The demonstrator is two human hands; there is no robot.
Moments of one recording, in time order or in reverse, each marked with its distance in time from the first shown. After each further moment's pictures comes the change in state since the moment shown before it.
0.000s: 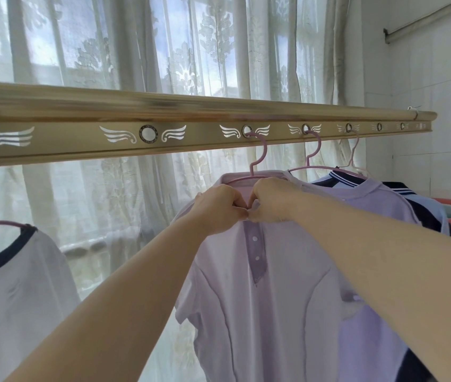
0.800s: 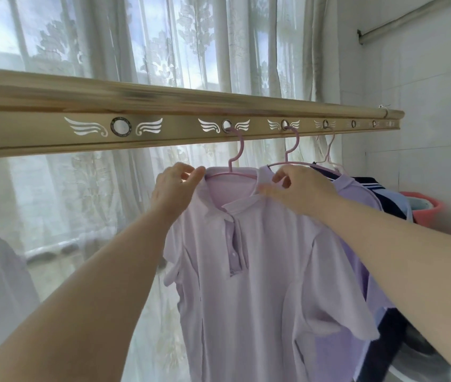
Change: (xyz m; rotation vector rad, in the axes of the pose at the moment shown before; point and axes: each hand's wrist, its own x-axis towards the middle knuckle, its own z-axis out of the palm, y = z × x) left_hand 0.042 -0.060 0.005 -0.358 0.365 -0.163; right_hand -0.030 0.062 0.001 0.296 0.350 0.183
